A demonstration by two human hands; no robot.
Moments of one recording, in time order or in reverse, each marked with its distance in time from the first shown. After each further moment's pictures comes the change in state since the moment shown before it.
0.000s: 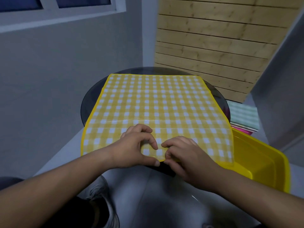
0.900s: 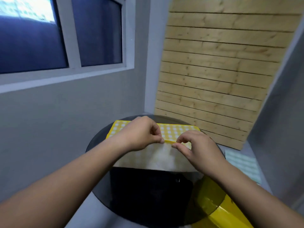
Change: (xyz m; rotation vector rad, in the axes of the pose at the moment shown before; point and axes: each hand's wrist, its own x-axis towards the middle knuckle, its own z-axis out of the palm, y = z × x) left_hand 0.072 0.076 -0.131 0.224 0.350 0.076; right_hand 0.107 0.027 -0.114 -0.158 0.351 0.166
